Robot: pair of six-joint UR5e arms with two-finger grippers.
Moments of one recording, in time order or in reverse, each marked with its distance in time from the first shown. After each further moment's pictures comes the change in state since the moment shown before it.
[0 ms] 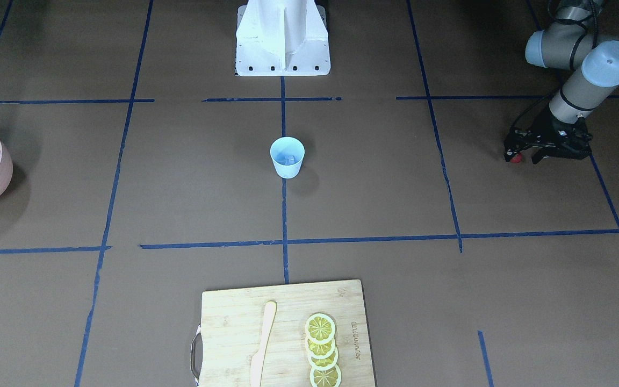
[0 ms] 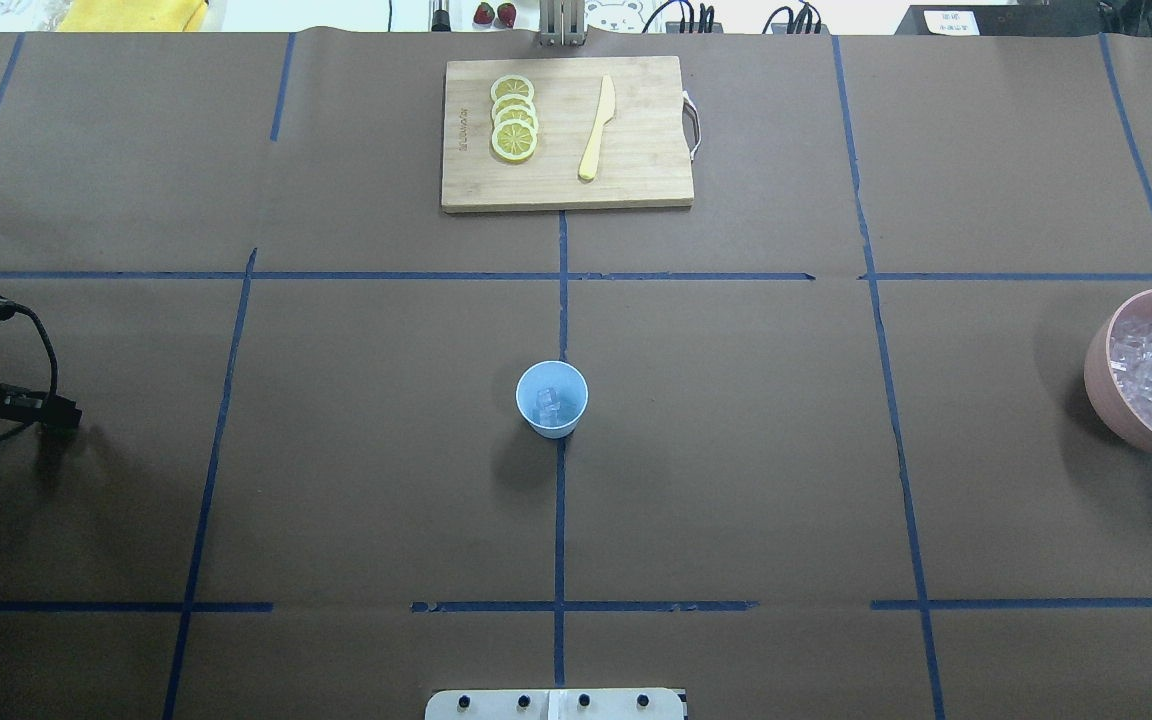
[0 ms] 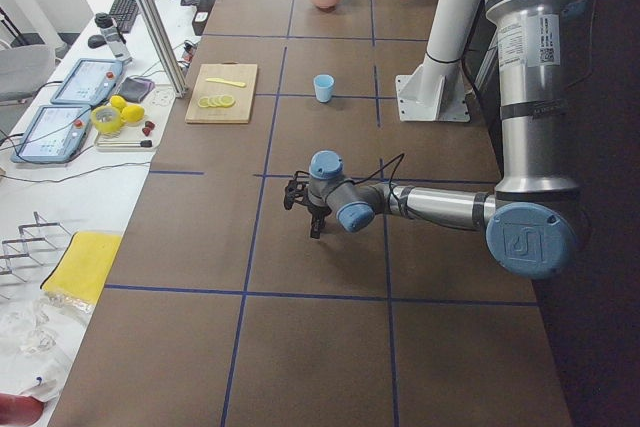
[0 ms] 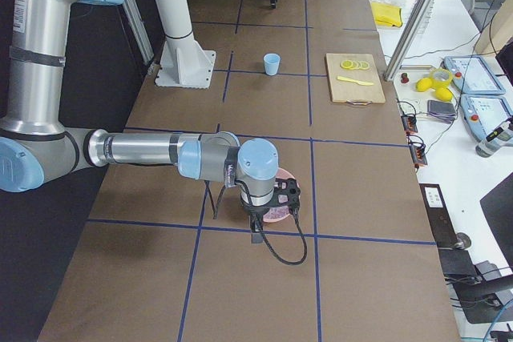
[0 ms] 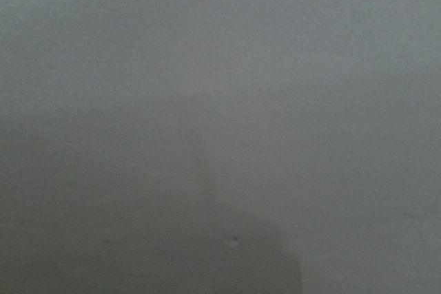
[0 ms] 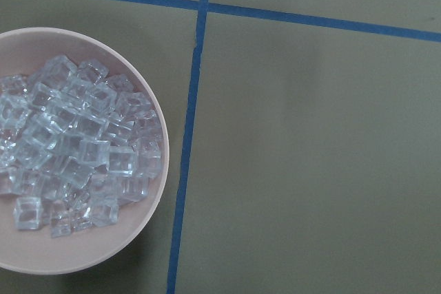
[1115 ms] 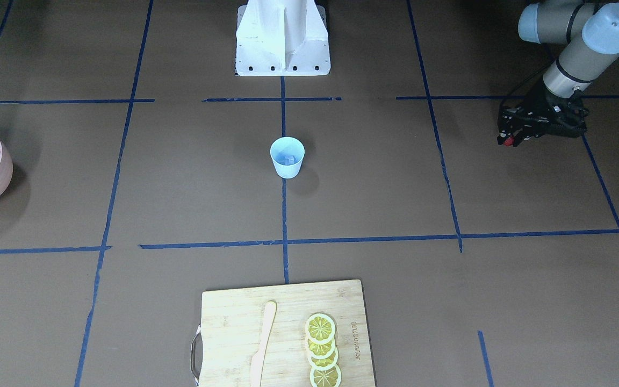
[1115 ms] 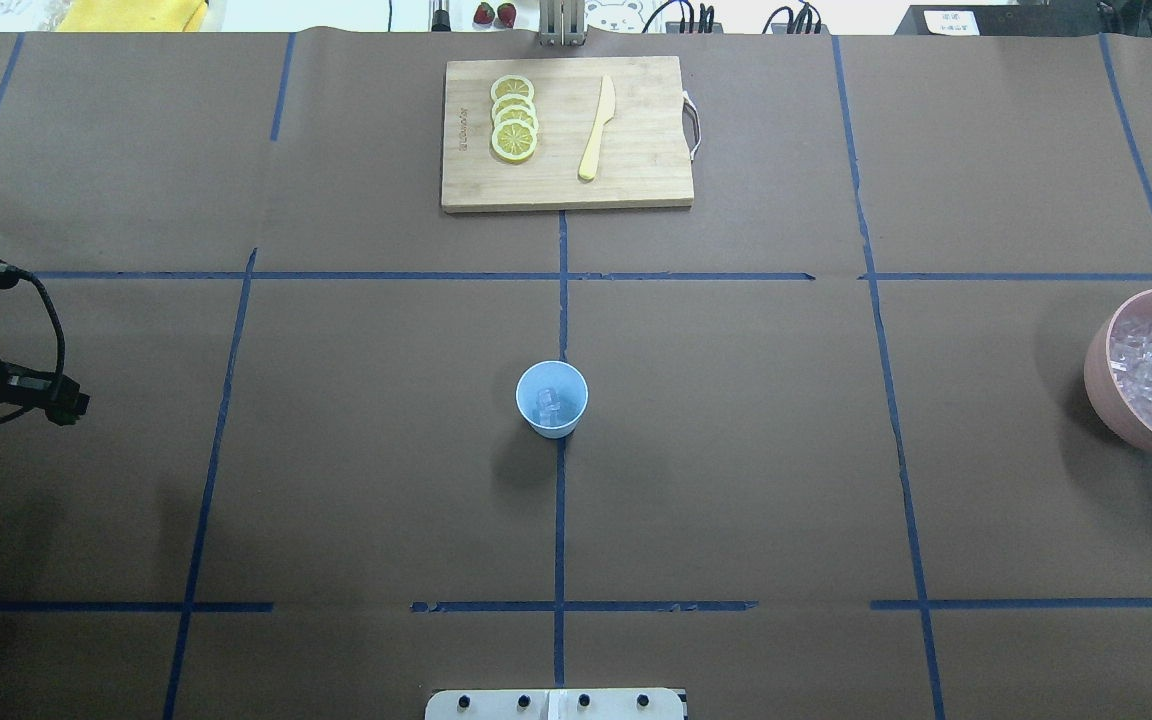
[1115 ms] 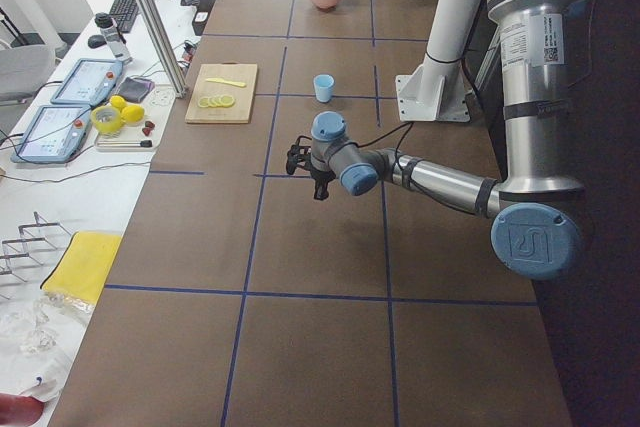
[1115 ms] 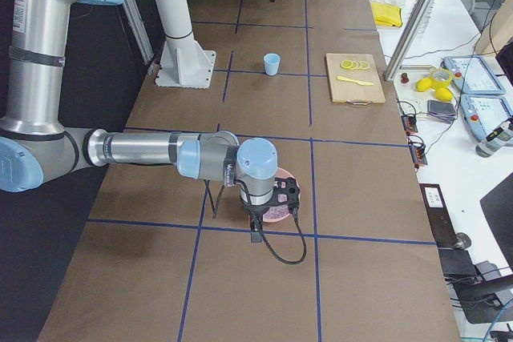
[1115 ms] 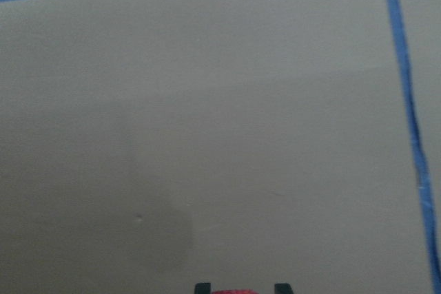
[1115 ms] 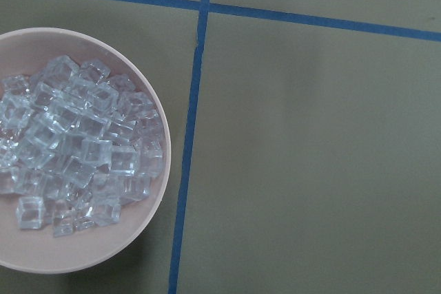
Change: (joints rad) left arm -0.026 0.004 -0.304 0.275 -0.058 0.004; right arm 0.001 -0.003 0.005 0.000 0.001 0.003
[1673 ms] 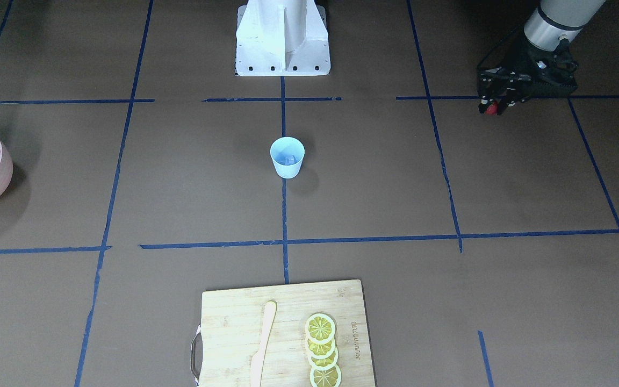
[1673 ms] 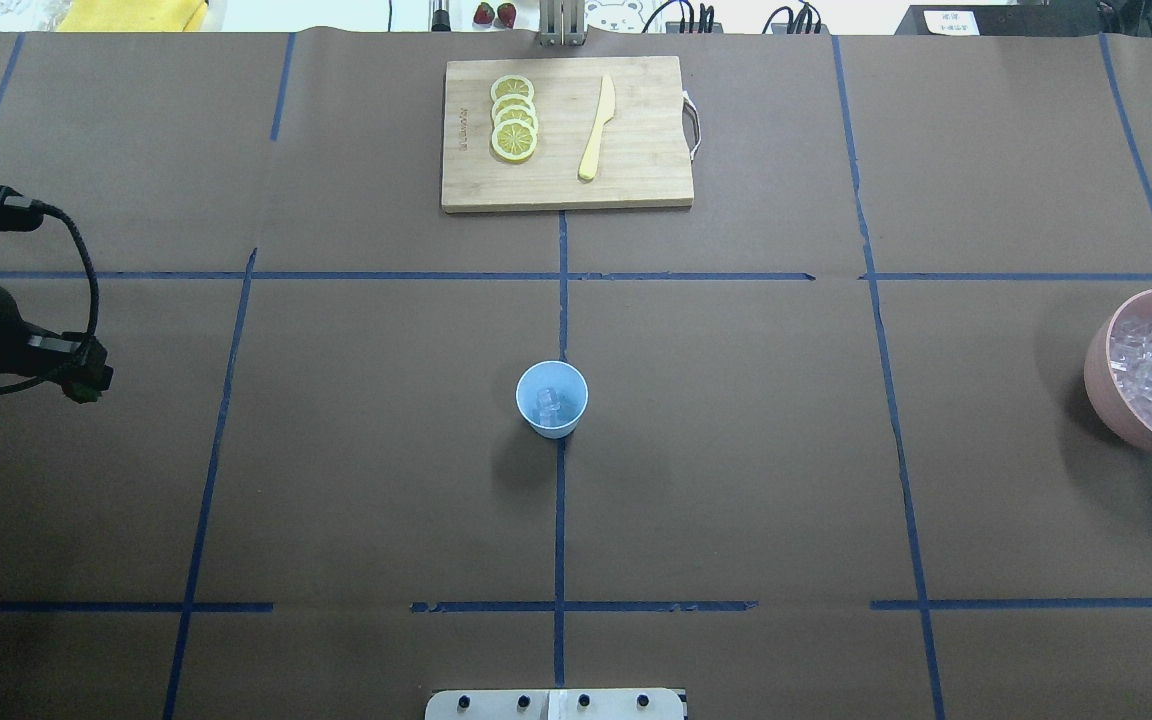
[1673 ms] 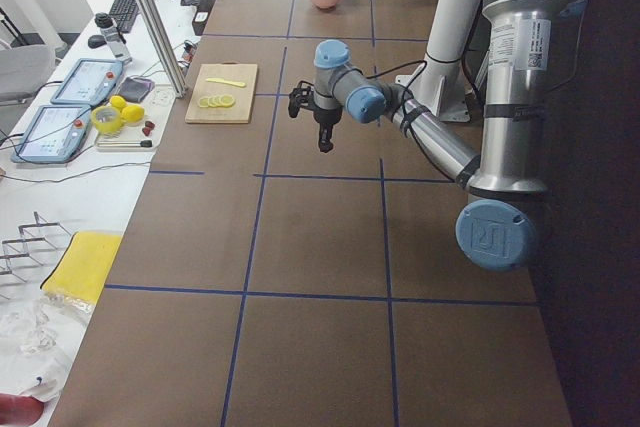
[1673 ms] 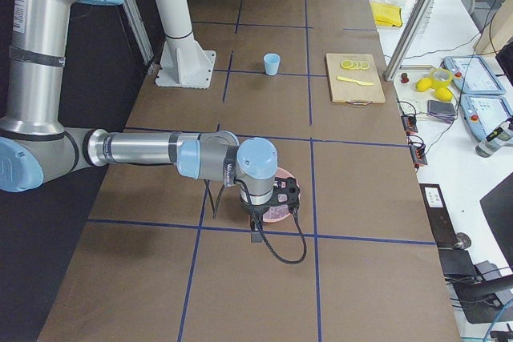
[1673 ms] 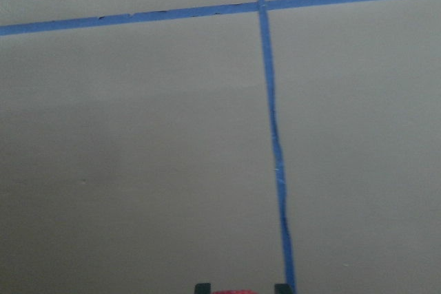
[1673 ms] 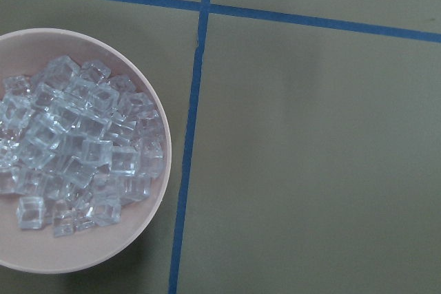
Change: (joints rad) left arm -0.001 -0.214 -0.256 0.522 0.004 -0.003; right arm 0.000 -0.001 0.002 0.000 0.000 0.000
